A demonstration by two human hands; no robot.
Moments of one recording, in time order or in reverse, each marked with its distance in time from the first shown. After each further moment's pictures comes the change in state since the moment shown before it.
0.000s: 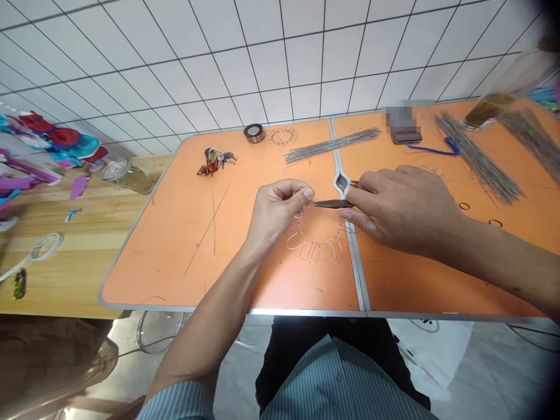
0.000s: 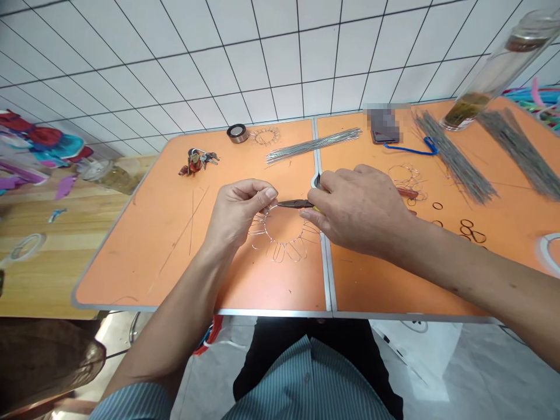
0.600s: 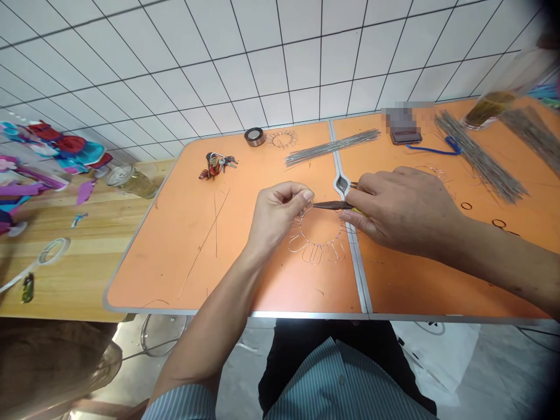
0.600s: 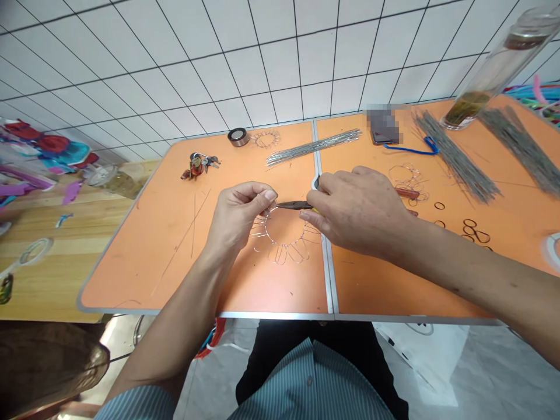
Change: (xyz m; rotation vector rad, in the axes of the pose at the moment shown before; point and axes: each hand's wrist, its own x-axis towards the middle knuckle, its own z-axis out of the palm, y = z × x) left_hand 0.000 -0.002 0.000 -0.025 0.002 -0.013; right_hand 0.001 -0.001 0.000 -0.011 0.002 -0.004
